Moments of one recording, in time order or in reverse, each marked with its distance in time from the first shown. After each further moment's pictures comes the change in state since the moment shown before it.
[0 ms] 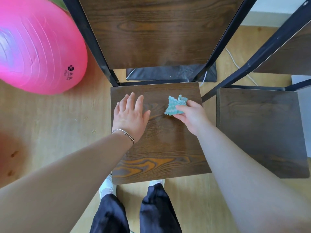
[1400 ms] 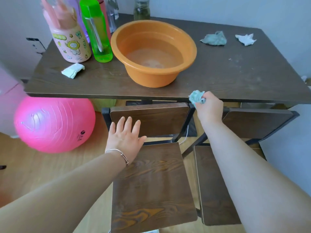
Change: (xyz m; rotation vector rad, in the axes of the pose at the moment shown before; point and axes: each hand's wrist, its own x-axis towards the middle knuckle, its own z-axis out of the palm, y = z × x) left_hand -0.007 0.030 -0.218 0.232 0.138 0.120; right_hand -0.117 -0.277 -0.005 -0.928 0.729 -0.748
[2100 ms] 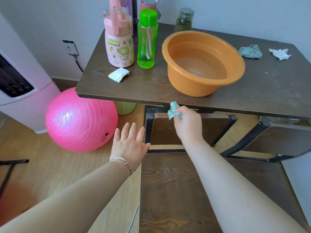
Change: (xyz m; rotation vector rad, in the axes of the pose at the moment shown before) left_hand -0.025 -0.123 0.021 -0.042 0.004 -0.054; right_hand -0.108 -0.144 0.093 0.080 -0.120 -0.318
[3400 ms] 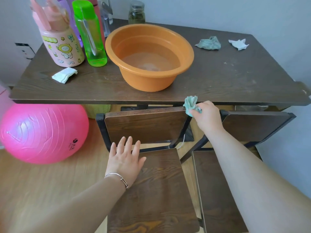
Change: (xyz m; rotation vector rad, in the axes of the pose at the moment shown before) left_hand 0.005 0.130 0.035 0.046 -0.090 0.088; right_hand 0.046 0.189 -0.099 -0.073 -0.014 0.168
